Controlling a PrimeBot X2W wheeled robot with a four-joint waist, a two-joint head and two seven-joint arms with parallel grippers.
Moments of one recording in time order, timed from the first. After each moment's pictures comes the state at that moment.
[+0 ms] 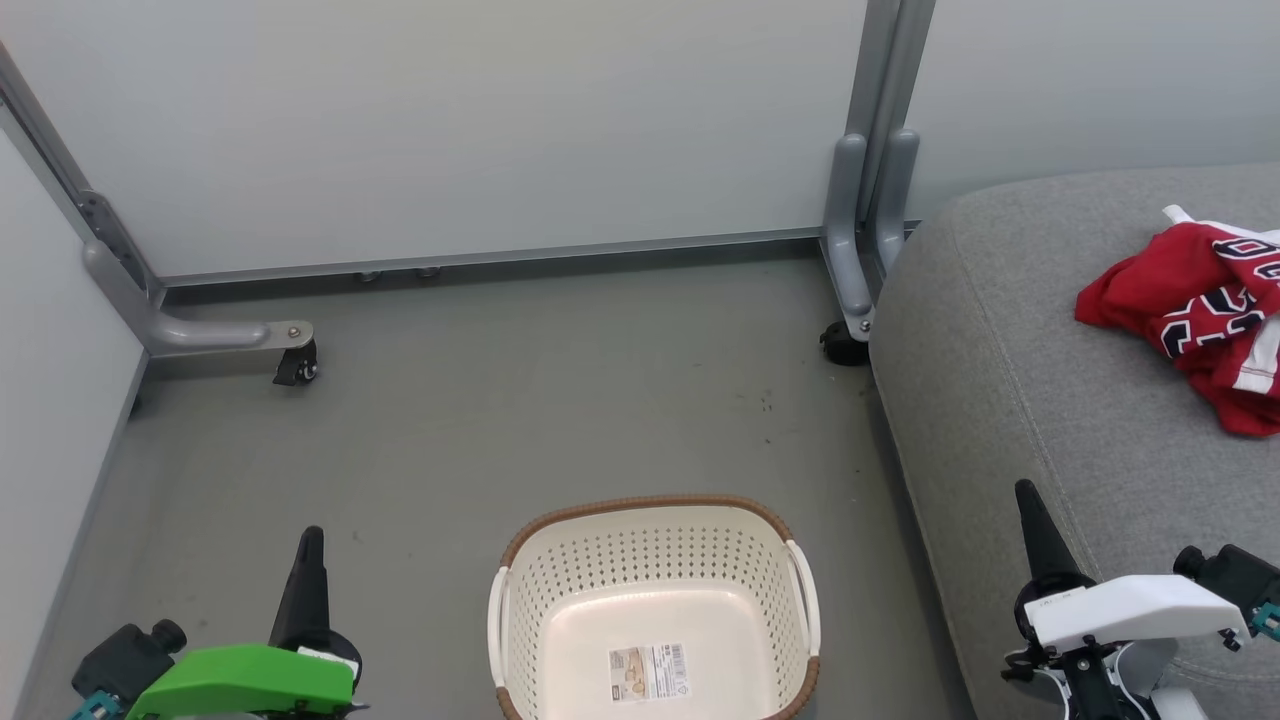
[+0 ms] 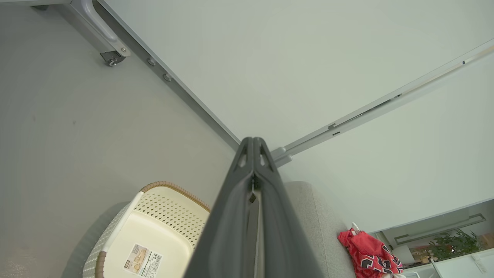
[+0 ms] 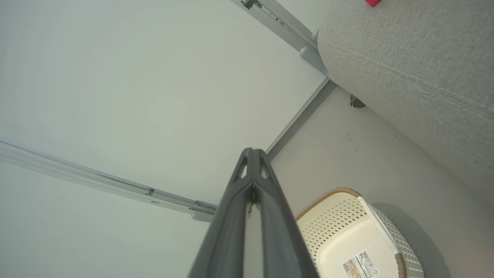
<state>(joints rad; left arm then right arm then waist) 0.01 0.07 -0.02 0.22 -1.06 -0.10 -0.06 -0.01 -0.07 -0.01 0.22 1.06 0.13 -0.05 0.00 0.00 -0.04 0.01</state>
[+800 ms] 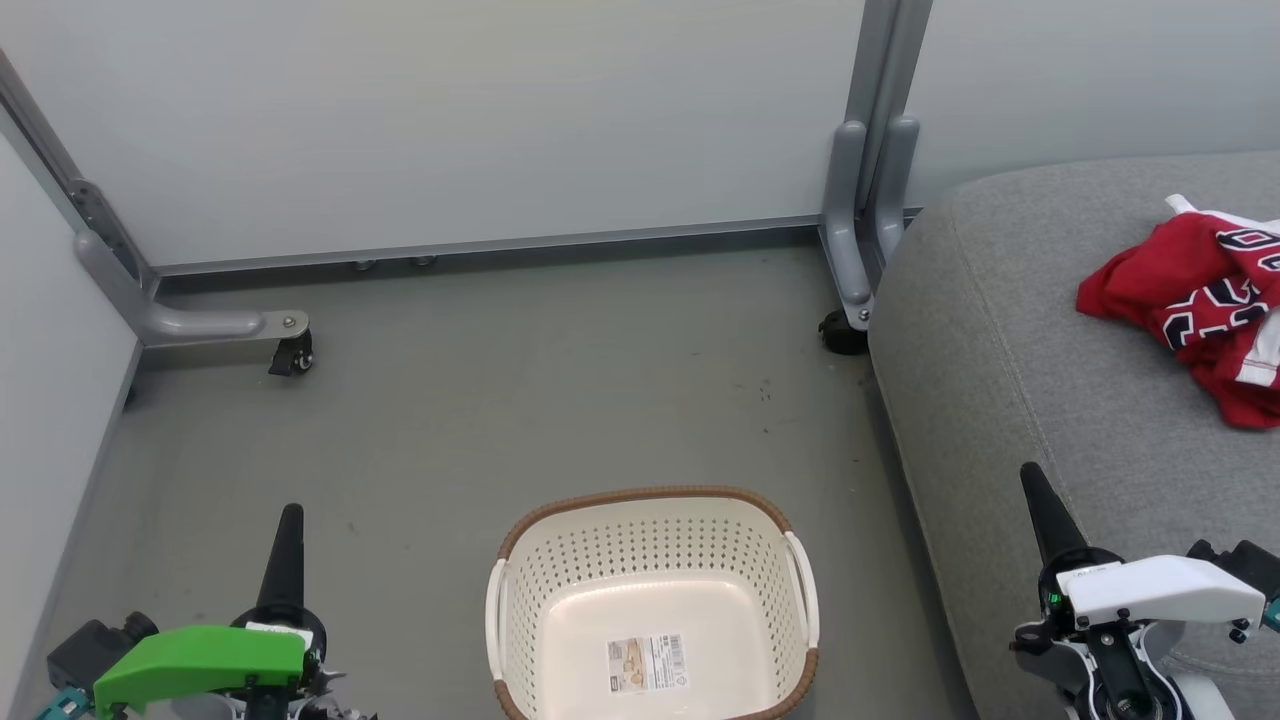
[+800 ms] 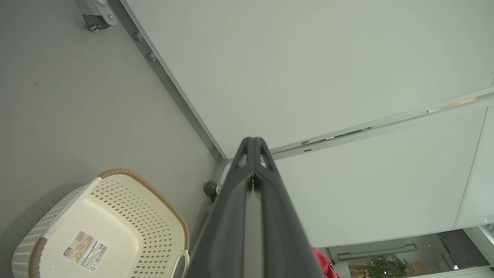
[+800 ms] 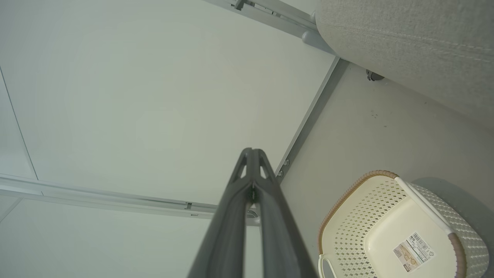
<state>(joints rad) -0.03 0.07 0.02 0.23 -1.30 -0.11 0.00 -0.05 -0.07 -0.05 0.23 1.30 0.13 0.01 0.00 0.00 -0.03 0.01</state>
